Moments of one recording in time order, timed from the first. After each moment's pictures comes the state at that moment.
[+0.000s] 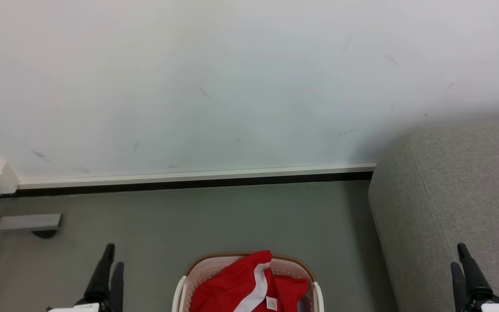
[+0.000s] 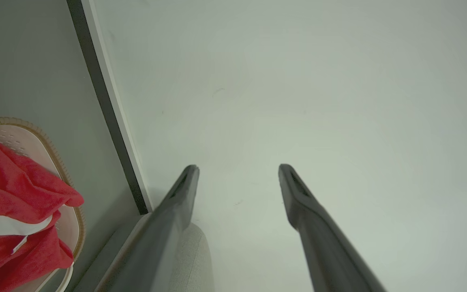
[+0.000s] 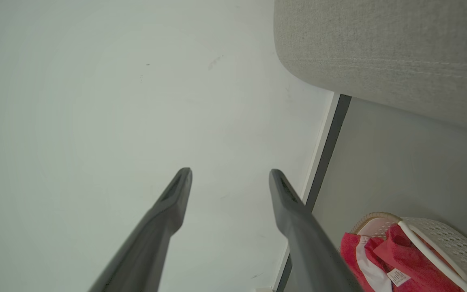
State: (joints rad) left arm -0.06 0.03 0.10 0.29 -1.60 -0.13 0.09; right arm -0.06 -0.03 -0.09 0.29 1.60 0.13 0.09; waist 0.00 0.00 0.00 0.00
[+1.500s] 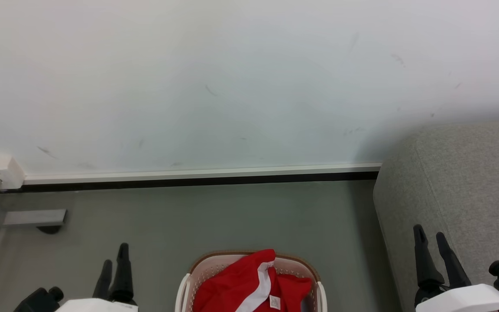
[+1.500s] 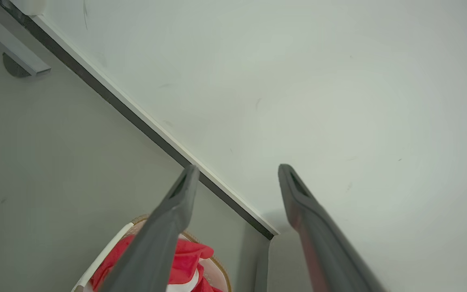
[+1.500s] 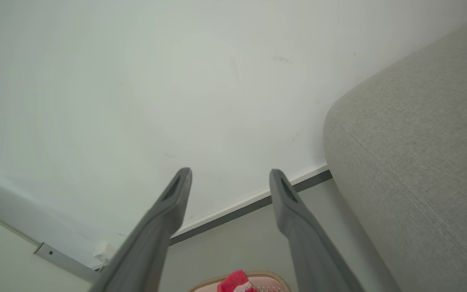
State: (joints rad) left arm -0.04 0.04 0.03 0.22 -0.86 -0.01 -0.09; right arm -0.09 -0.04 0.05 0.24 0.72 0.13 -0.09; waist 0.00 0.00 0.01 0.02
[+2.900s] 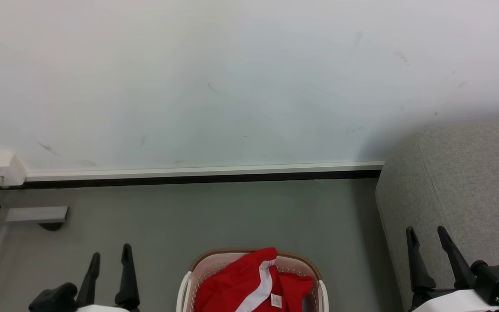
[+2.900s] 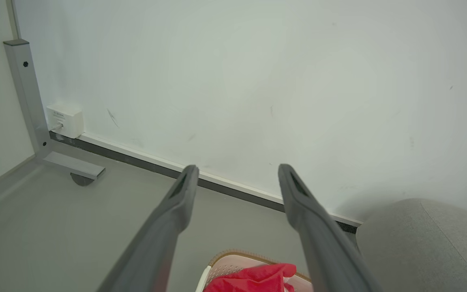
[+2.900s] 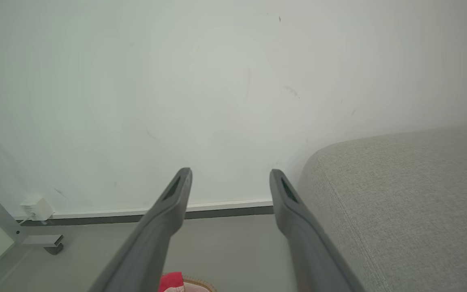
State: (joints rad) left arm -0.01 0.04 0.02 0.18 -0.37 0.01 -0.20; right arm -0.10 -0.04 0.05 0.27 0.32 0.13 -0.19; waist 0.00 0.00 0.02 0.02
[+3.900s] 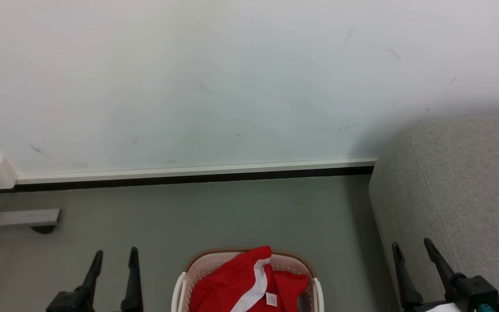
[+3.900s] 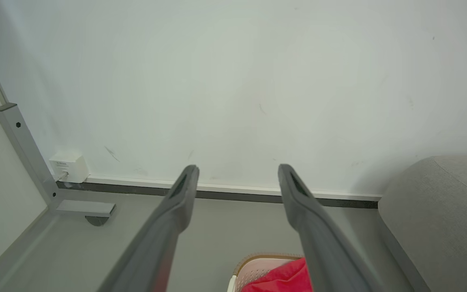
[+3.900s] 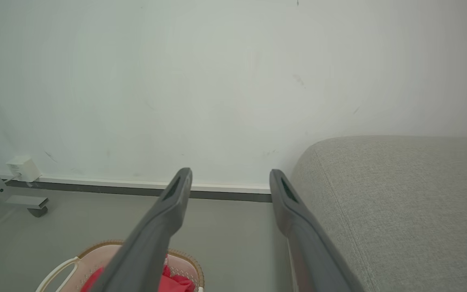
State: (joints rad) left arm 0.01 0.05 0.03 0.18 -0.13 -0.03 -0.25; right arm -0.09 -0.05 0.08 0.34 0.18 0.13 -0.25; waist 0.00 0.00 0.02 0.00
